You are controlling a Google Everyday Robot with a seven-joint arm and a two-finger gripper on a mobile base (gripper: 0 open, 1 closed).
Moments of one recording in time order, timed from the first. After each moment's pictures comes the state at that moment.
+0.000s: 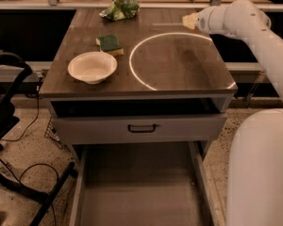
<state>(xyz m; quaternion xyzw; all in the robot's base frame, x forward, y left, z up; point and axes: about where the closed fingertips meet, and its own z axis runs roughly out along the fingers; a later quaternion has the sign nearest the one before) 0.895 -0.215 0.904 -0.18 0.79 0.08 0.58</state>
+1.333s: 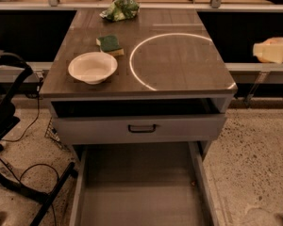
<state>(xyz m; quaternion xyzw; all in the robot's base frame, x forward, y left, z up) 0.637 -0.356 0.936 -0.20 0.79 0.14 0.57</state>
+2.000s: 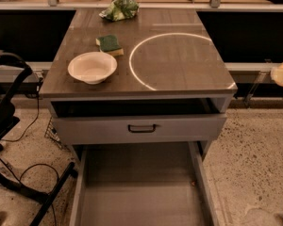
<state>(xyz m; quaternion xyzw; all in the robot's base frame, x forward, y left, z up) 0.565 -0.389 0.909 -0.22 0.77 0.16 0.58</state>
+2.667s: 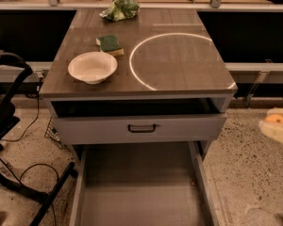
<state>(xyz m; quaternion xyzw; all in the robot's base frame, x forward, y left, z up) 0.475 -0.355 0.820 -0.30 0.76 0.18 0.54</state>
